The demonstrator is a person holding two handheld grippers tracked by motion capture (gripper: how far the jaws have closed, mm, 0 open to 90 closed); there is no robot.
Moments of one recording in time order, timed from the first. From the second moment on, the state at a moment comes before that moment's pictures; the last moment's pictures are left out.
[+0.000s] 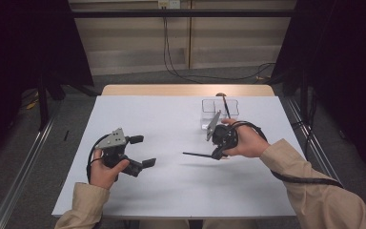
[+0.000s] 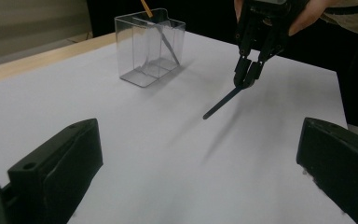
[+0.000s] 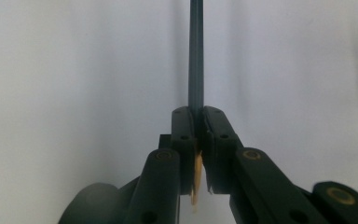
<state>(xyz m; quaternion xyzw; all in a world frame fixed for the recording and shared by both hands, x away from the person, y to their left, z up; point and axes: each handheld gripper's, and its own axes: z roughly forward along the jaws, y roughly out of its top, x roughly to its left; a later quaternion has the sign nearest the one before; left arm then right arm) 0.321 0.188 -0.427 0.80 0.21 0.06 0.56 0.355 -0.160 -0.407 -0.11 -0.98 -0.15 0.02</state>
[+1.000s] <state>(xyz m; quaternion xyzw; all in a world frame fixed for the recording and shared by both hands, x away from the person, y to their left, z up) 0.344 0.135 -0.409 0.90 0.19 0.02 0.39 0.344 -0.140 -0.401 -0.07 -0.99 -0.15 0.03</state>
